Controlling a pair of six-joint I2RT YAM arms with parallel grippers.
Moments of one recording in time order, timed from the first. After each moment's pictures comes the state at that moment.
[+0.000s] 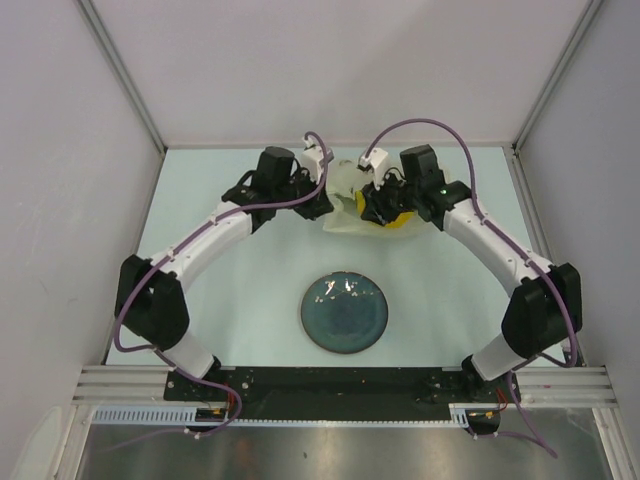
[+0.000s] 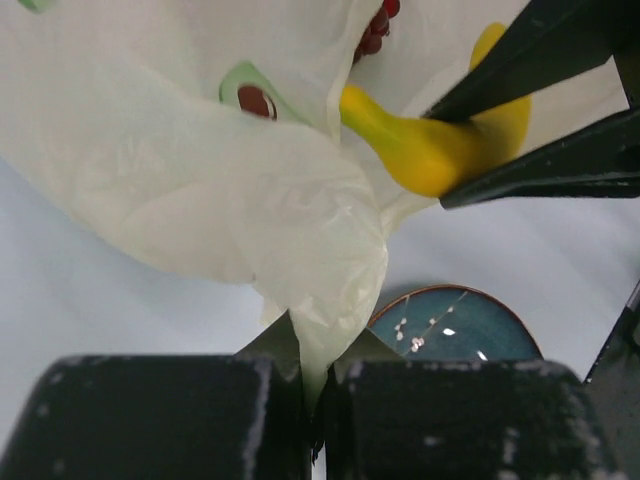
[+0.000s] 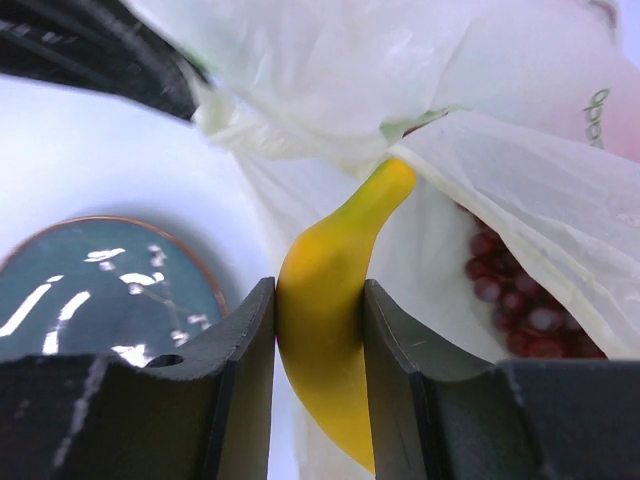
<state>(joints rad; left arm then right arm) -0.52 1.60 1.31 -0.29 0.42 -0.08 0.46 1.57 1.36 -0.47 -0.40 -0.34</state>
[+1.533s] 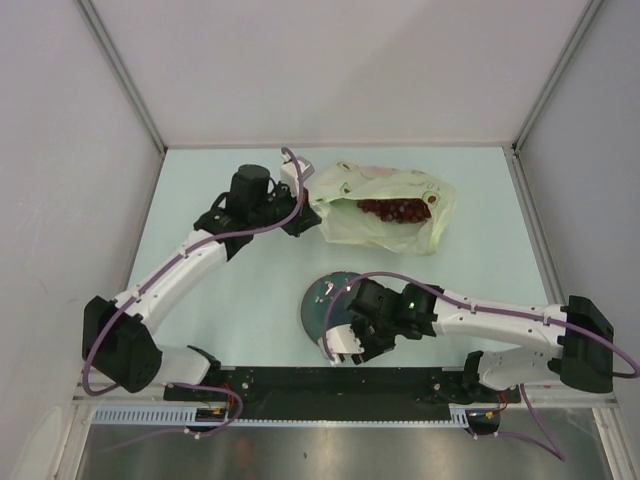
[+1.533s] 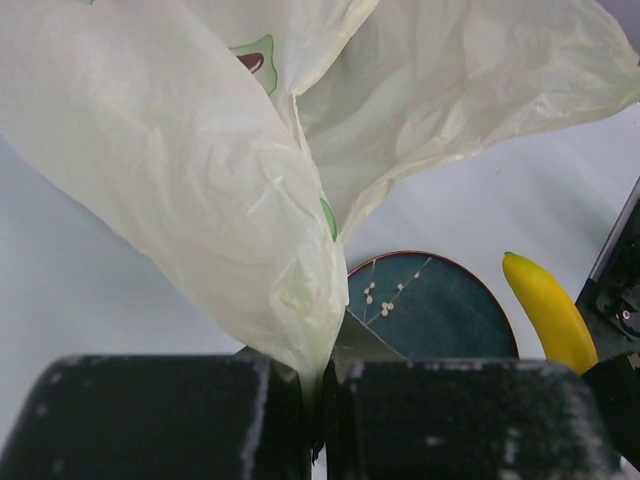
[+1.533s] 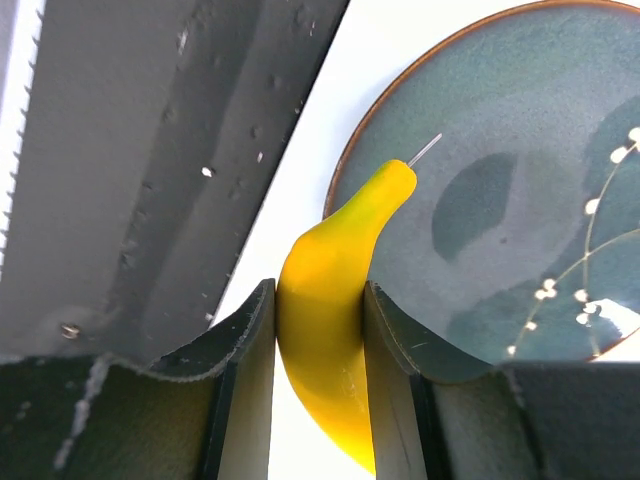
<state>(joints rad) -0.51 1.35 1.14 -0.27 0.46 -0.06 1.22 1.26 0.90 -0.79 -0.27 -0.76</state>
